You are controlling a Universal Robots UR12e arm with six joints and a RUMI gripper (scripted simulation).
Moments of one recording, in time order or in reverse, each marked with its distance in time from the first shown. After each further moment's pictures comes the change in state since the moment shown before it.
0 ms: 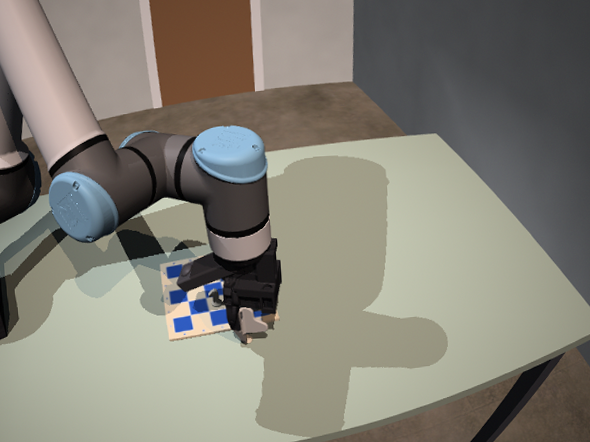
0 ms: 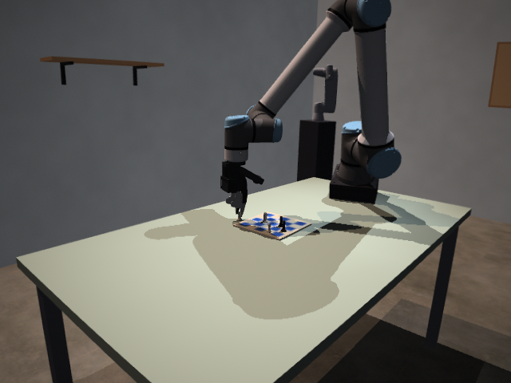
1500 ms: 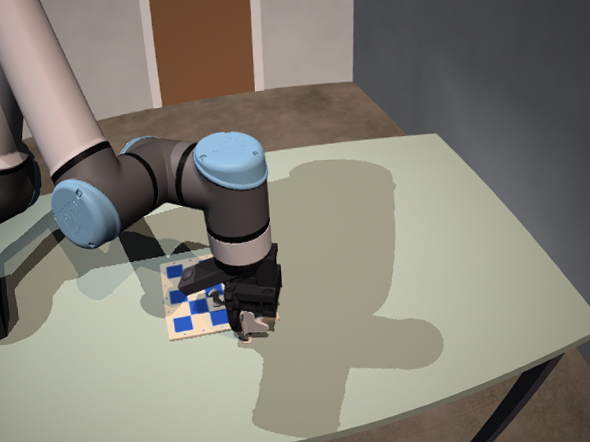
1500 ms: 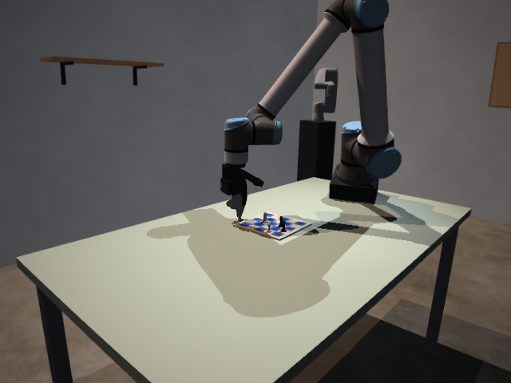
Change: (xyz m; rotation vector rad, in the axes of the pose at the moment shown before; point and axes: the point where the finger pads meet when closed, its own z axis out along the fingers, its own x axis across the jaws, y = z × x) arm 0.000 0.000 0.009 0.000 0.000 0.000
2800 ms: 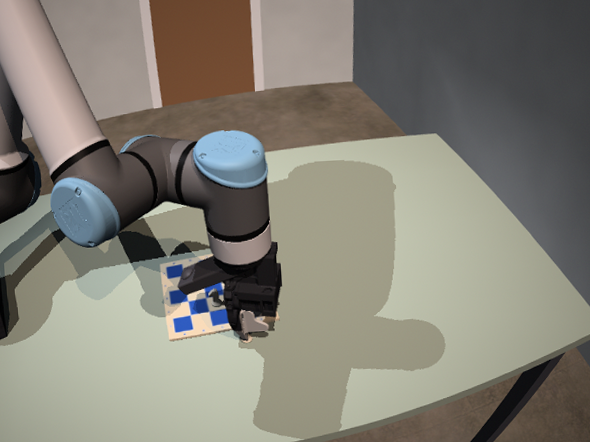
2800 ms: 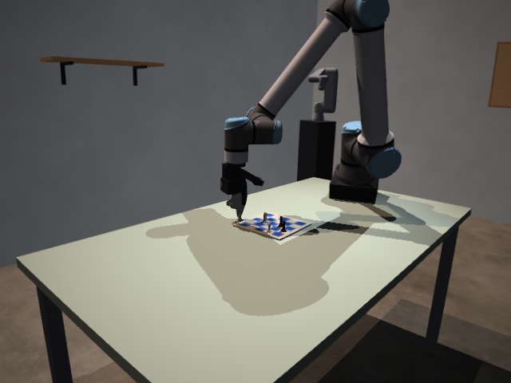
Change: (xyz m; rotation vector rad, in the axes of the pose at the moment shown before) arm 0.000 0.000 -0.002 0.000 0.000 0.000
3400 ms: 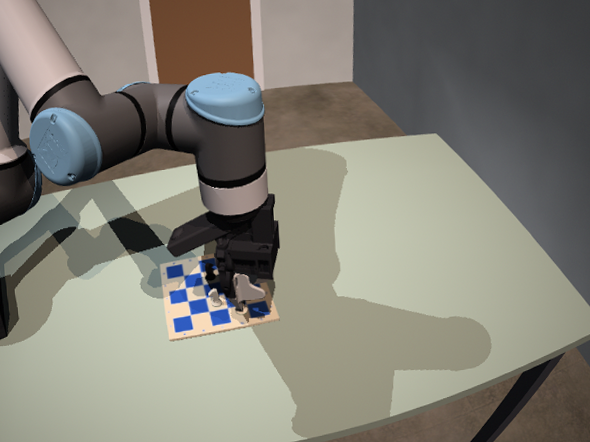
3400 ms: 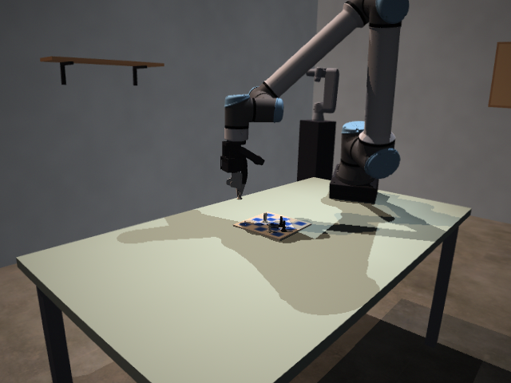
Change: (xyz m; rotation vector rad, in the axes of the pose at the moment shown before) arm 0.000 0.000 -0.085 -0.001 0.000 0.000
